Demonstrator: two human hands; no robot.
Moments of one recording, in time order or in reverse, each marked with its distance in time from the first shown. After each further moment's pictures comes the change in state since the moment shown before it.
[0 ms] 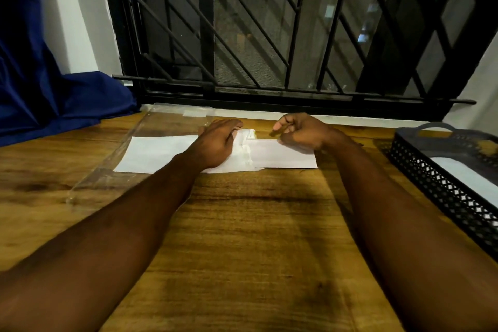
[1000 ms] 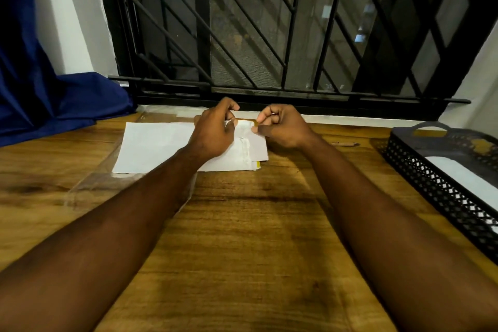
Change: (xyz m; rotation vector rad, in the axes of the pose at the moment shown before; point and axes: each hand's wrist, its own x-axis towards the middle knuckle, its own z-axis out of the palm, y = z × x) left_hand 0.017 0.020 -0.006 -0.152 0.257 -0.077; right_hand 0.004 -0.035 0.032 0.182 0.196 -0.057
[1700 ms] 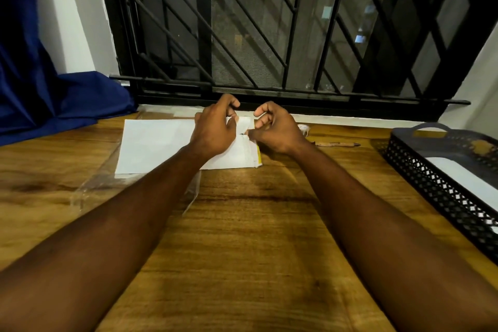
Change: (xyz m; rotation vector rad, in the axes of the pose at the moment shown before) left_hand -0.002 0.010 -0.004 -0.011 0.064 0.034; right_hand -0.009 -0.007 0.023 0.034 0.094 -0.009
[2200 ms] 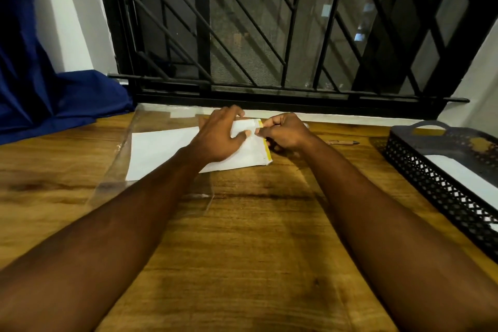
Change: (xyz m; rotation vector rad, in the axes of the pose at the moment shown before) left_hand -0.005 -0.008 0.006 0.161 -0.237 0.040; right_hand 0.002 0.006 -0.015 0.084 -0.016 0.342
